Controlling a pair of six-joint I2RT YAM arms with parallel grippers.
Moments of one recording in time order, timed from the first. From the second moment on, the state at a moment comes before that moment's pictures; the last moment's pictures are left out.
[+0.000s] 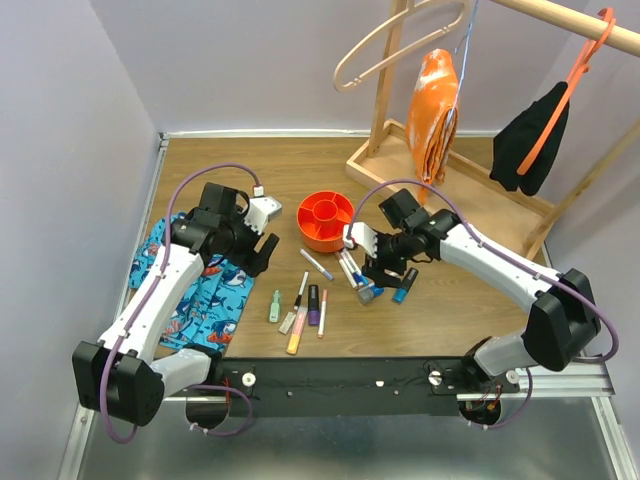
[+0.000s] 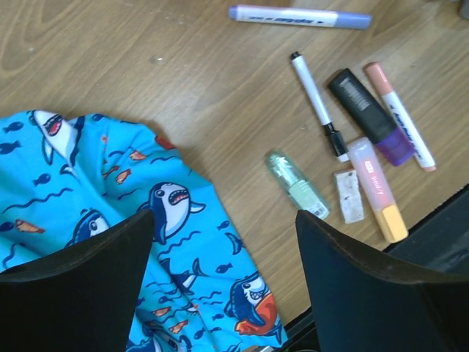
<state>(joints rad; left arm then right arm) -0.29 1.15 1.03 -0.87 0.29 0.36 0.64 1.44 1.10 -0.80 -0.38 -0.77</state>
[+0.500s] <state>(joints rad) -0.29 1.20 1.03 -0.87 0.38 0.27 0.48 1.48 1.14 -0.55 -0.38 0.13</state>
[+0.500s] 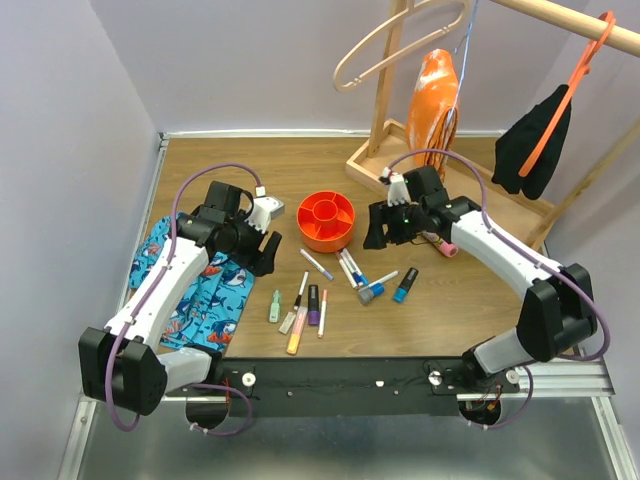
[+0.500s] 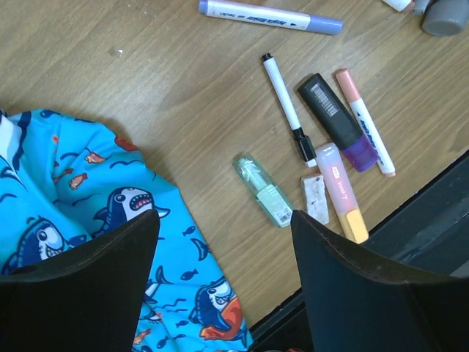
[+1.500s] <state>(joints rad) -0.34 1.32 1.02 -0.80 0.33 0.07 0.43 1.64 1.16 -0.79 -0.18 0.71</state>
